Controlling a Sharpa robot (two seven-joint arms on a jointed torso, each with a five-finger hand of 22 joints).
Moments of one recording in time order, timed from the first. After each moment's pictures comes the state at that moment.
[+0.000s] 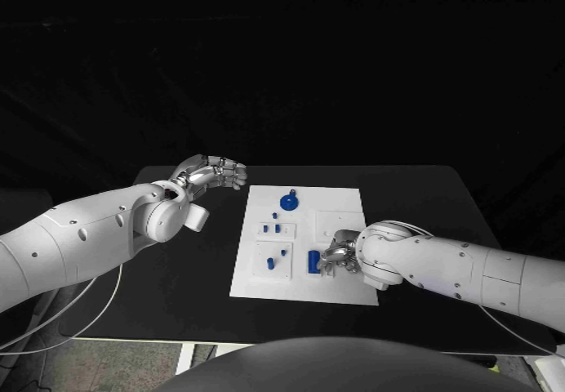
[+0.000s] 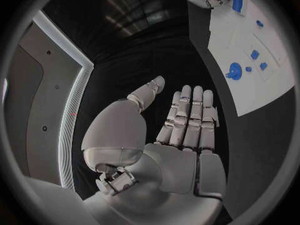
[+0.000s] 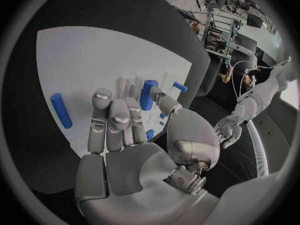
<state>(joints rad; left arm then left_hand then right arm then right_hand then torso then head) 1.12 -0.69 -0.11 1.17 -0.20 -0.11 0.29 1.07 -0.09 0.55 -0.27 0.11 0.78 0.19 0.34 0.42 1.11 0.16 0.07 0.07 0.87 0.16 0.24 0.58 0.06 0.66 0.06 0.37 1.31 0.92 -0.64 -0.09 1.29 -1.12 -0.05 -0.53 0.72 -0.08 0.65 -0.25 0.05 1.05 0.08 0.29 0.63 1.19 -0.03 1.15 1.23 1.31 -0.13 1.23 1.07 0.23 1.19 -0.07 0.93 1.31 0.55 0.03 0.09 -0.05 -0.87</state>
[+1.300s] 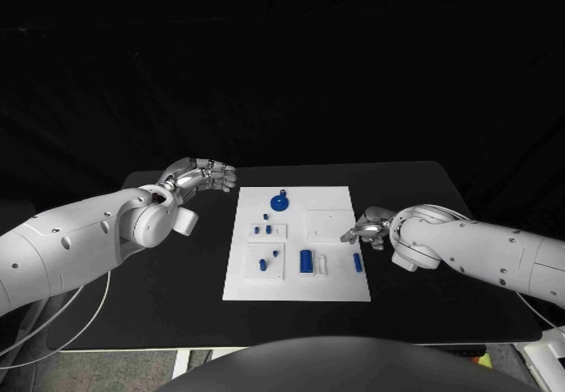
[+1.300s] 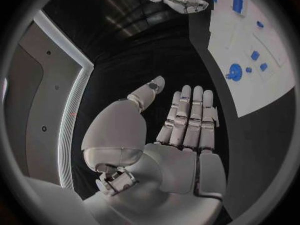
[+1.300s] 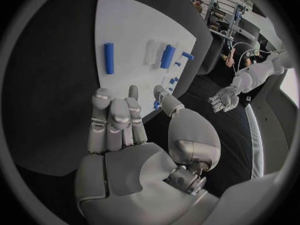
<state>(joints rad) 1.12 -0.70 -0.11 1.17 -0.20 -0.11 0.29 1.07 -0.09 0.55 -0.27 0.11 0.78 0.19 0.34 0.42 1.11 0.16 0.07 0.07 0.87 0.16 0.24 0.58 0.05 0.66 0.06 0.37 1.31 0.92 -0.85 -0.01 1.33 -1.12 -0.13 -0.41 0.70 -0.10 0.61 -0.25 0.05 1.02 0.09 0.28 0.64 1.19 -0.03 1.15 1.25 1.31 -0.13 1.23 1.07 0.23 1.20 -0.07 0.93 1.31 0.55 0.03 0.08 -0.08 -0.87</state>
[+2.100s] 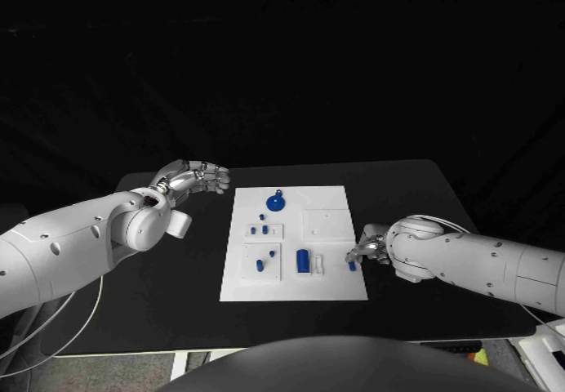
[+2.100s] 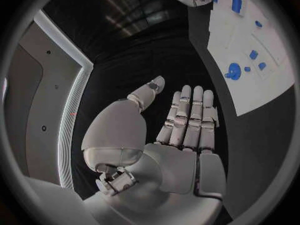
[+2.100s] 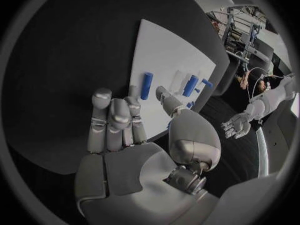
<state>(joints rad) 1.12 -0.71 -0.11 1.18 -0.20 -0.11 0.28 1.07 -0.09 0.55 -0.27 0.11 0.78 0.19 0.34 0.42 1.11 0.16 0.07 0.07 0.87 0.16 0.24 0.58 0.05 0.66 0.06 0.37 1.31 0.86 -0.82 -0.02 1.31 -1.28 -0.03 -0.52 0.68 -0.11 0.58 -0.24 0.05 1.02 0.08 0.28 0.65 1.17 -0.03 1.11 1.21 1.31 -0.12 1.23 1.07 0.23 1.20 -0.07 0.93 1.31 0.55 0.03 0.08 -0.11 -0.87</state>
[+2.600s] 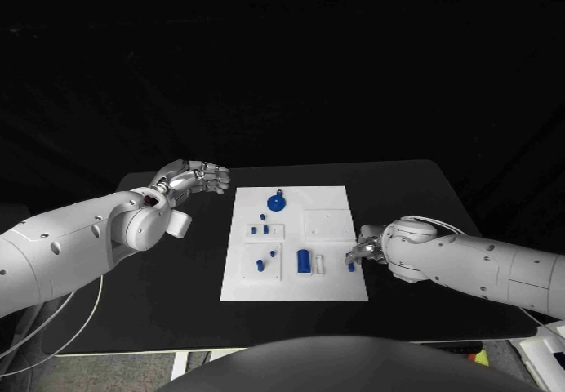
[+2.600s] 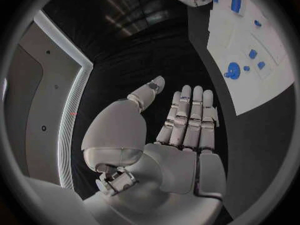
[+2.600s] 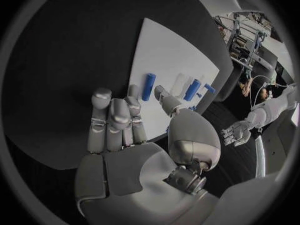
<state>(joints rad) 1.12 -0.71 -0.11 1.18 -0.20 -0.10 0.28 1.07 -0.09 0.55 -0.27 0.11 0.78 0.19 0.34 0.42 1.11 0.16 0.07 0.07 0.87 0.16 0.24 0.58 0.06 0.66 0.06 0.37 1.31 0.85 -0.80 -0.02 1.30 -1.36 -0.03 -0.55 0.70 -0.09 0.59 -0.25 0.05 1.02 0.08 0.28 0.66 1.17 -0.03 1.10 1.21 1.31 -0.13 1.23 1.07 0.23 1.20 -0.07 0.93 1.31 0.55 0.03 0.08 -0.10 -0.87</state>
